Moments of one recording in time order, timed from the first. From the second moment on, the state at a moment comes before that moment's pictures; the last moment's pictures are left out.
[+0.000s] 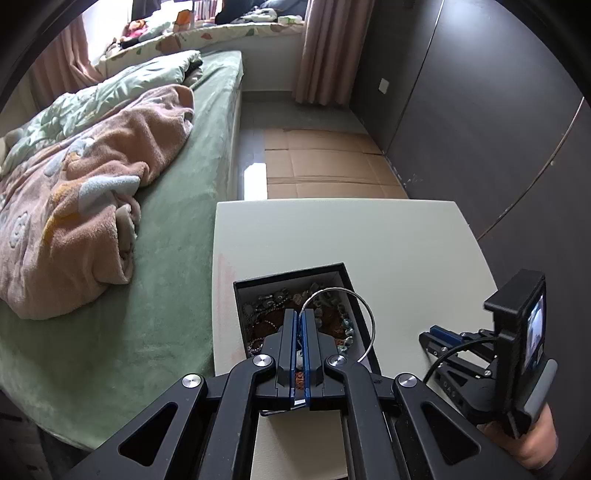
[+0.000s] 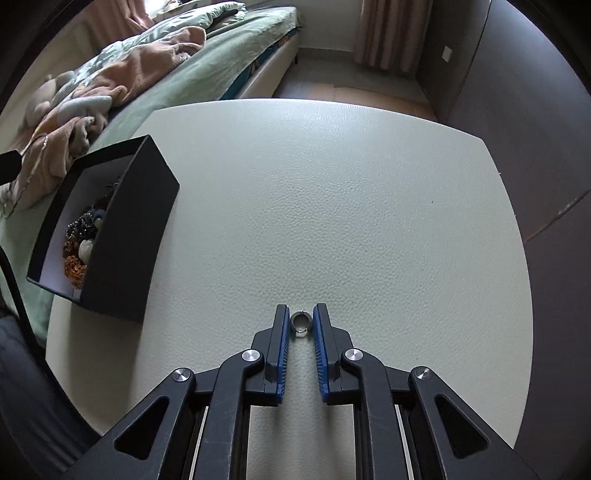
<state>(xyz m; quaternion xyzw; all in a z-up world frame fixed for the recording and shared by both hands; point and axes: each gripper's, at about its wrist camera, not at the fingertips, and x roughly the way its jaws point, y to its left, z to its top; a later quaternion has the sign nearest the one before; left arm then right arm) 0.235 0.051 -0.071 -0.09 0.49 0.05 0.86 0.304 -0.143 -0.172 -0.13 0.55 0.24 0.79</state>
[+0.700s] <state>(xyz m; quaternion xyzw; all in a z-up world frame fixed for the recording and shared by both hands) 0.225 0.085 -0.079 -0.15 0.49 0.06 0.86 0.307 -0.137 -0.110 0.09 0.50 0.39 0.77</state>
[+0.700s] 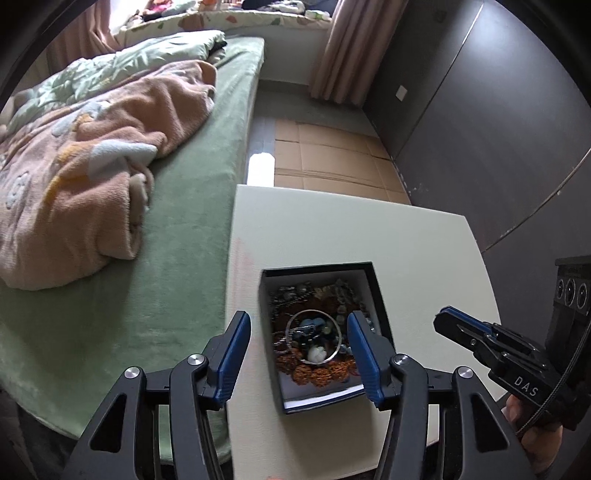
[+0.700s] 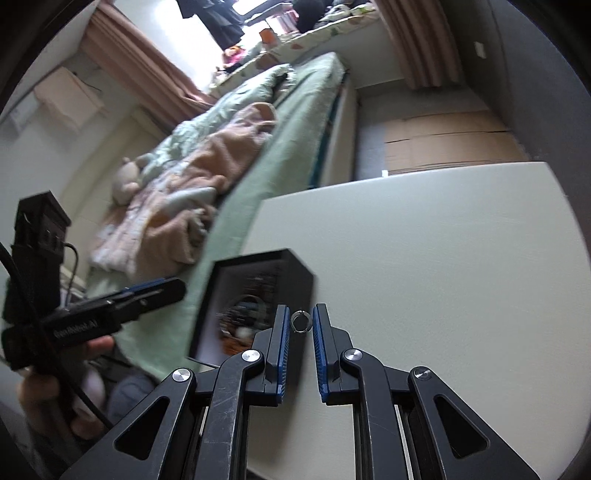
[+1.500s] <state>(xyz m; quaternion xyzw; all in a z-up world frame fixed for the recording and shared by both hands) 0.159 0.119 -0.037 -0.22 0.38 0.04 0.90 0.306 -0.108 -0.101 0.13 0.50 0.40 0.76</state>
